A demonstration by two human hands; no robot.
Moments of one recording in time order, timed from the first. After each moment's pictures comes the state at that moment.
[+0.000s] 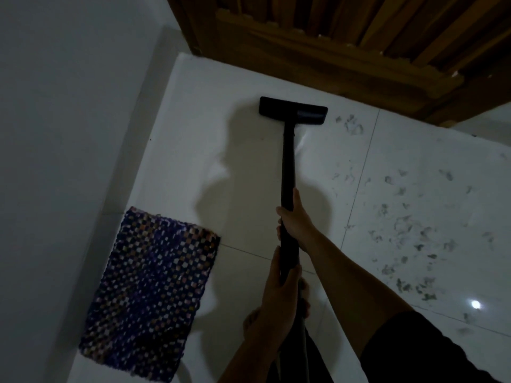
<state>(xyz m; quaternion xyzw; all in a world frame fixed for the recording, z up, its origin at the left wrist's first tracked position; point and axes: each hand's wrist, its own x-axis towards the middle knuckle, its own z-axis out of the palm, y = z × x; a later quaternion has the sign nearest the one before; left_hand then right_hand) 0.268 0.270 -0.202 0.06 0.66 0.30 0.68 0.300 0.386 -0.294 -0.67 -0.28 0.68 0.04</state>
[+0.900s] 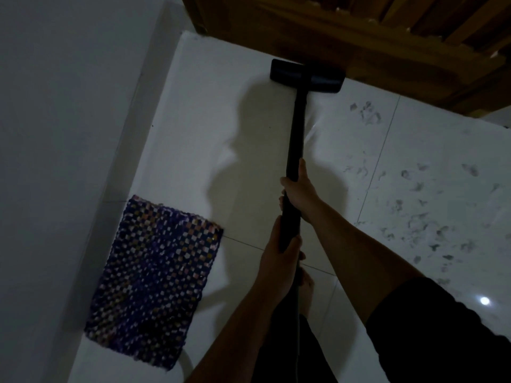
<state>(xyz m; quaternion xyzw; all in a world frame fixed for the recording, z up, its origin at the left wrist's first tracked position) 0.252 0.313 -0.234 0.10 0.69 0.28 0.65 0.285 0.432 -0.319 -0.67 -0.29 0.68 0.05</state>
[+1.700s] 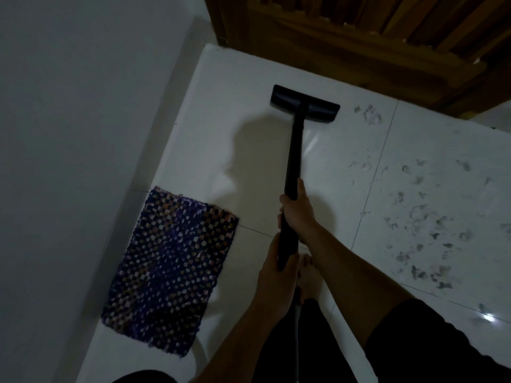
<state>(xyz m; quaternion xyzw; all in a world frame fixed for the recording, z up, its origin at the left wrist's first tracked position) 0.228 0.205 -0.178 0.11 0.68 0.30 0.66 0.260 0.319 -0.261 -0.68 -0.30 0.66 0.09</state>
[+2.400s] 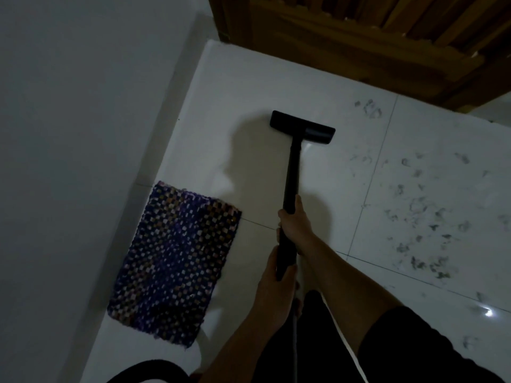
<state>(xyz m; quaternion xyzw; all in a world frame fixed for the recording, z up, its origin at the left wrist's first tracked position) 0.225 0.167 -0.172 0.10 0.68 0.28 0.67 0.261 0.273 -0.265 -0.70 -0.27 0.66 0.05</state>
